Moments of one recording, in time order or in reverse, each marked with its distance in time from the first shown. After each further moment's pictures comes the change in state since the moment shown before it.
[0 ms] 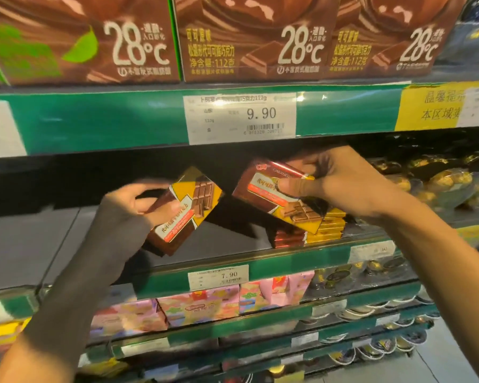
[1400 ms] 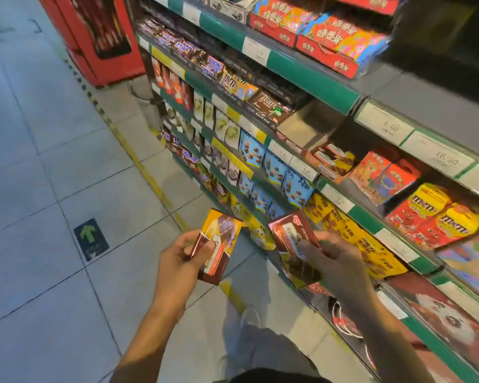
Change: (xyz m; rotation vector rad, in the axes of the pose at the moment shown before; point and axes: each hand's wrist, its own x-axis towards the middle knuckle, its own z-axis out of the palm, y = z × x) left_hand -0.451 -0.293 -0.355 -0.439 1.072 -0.428; right_hand -0.173 -0.133 0.600 0.440 -0.668 0.129
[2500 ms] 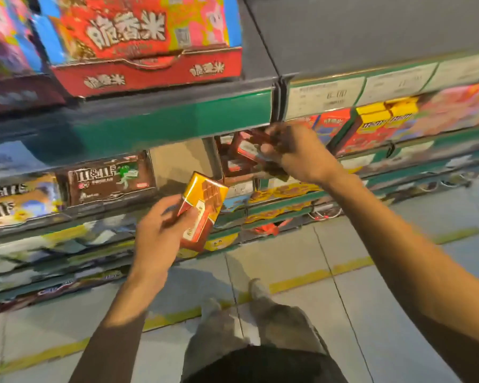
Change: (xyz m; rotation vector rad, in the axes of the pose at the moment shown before) left_hand 0.378 0.075 0.204 0.490 -1.036 0.034; right_hand 0.272 -0.049 -0.038 -0.525 0.713 0.113
